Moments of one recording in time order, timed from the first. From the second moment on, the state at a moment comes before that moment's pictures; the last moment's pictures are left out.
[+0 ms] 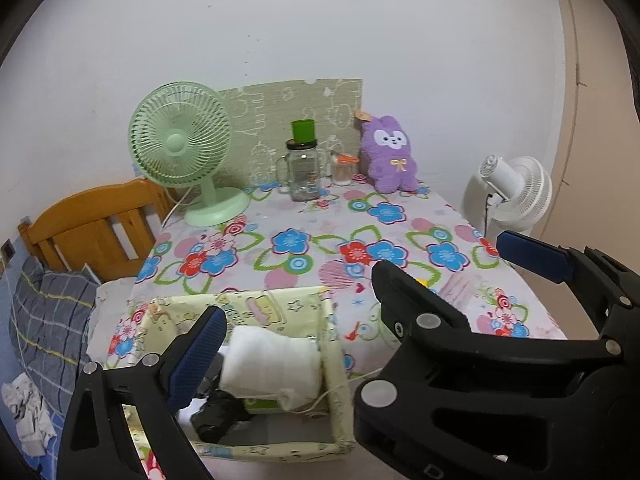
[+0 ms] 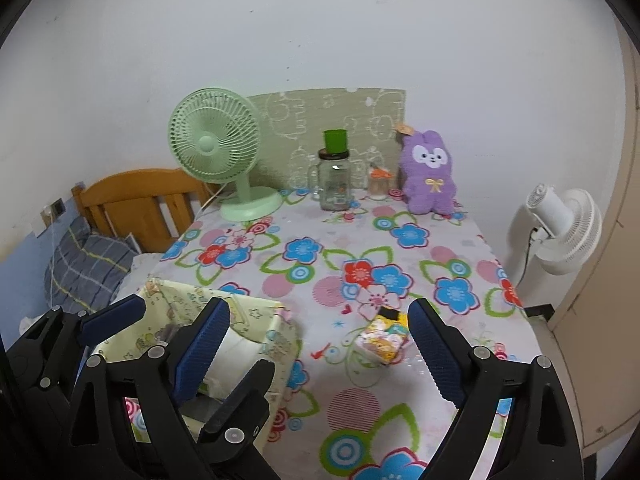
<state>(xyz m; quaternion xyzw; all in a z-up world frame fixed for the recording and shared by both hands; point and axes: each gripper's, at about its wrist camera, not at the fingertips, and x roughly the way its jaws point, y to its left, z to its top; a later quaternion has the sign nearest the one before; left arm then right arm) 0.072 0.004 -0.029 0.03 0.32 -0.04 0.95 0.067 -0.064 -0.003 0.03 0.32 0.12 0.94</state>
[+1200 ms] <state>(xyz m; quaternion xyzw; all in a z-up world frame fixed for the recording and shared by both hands) 0.118 -0.081 -0.052 0.03 0.33 -0.07 0.94 0.102 -0.154 -0.038 0.07 0.33 0.05 0.94</state>
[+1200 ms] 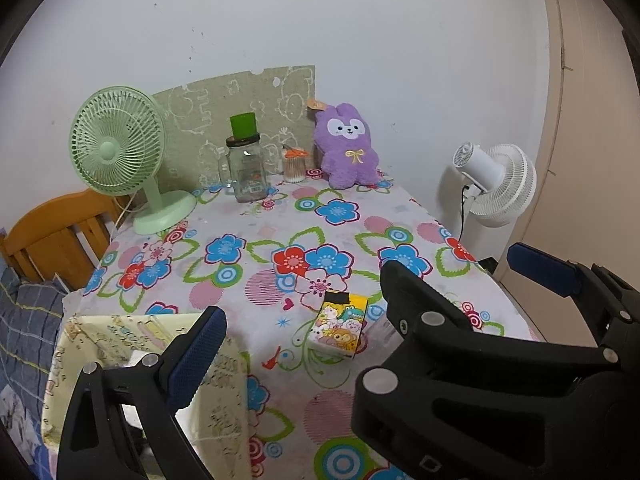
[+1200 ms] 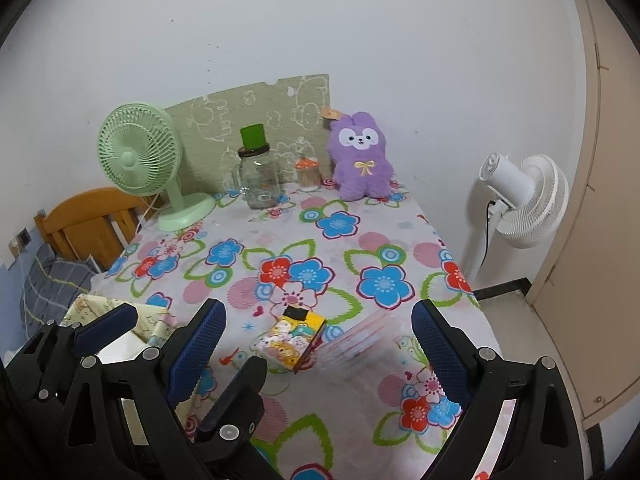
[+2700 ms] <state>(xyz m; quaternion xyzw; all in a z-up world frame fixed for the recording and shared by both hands) 0.212 -0.102 -0.156 0.03 0.47 -0.03 0.88 0.194 -0.179 -0.160 0.12 0.49 0.03 0.86</state>
